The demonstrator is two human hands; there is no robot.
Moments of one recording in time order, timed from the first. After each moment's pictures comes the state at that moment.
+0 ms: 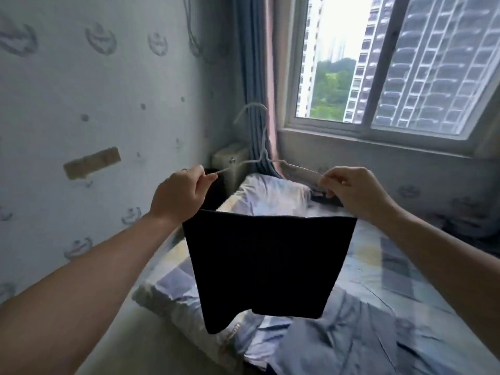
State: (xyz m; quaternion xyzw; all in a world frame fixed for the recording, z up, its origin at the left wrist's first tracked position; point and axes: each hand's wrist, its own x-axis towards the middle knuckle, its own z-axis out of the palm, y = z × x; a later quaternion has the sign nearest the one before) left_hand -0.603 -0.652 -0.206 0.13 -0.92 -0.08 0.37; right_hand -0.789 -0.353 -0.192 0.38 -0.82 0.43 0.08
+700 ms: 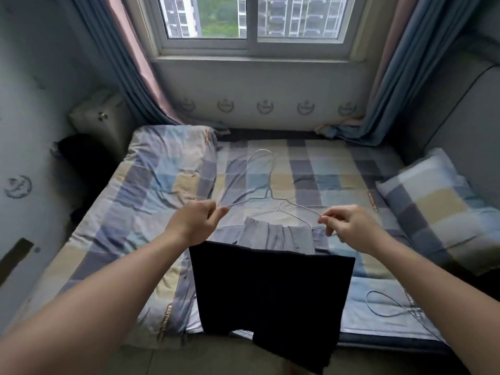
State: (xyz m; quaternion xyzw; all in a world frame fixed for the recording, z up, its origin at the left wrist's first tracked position) left_hand -0.831 -0.488 -0.404 -0.02 -0.97 -0.24 0.02; right_hand -0.857 -0.128 -0.396 0.10 -0.90 0.41 -0.10
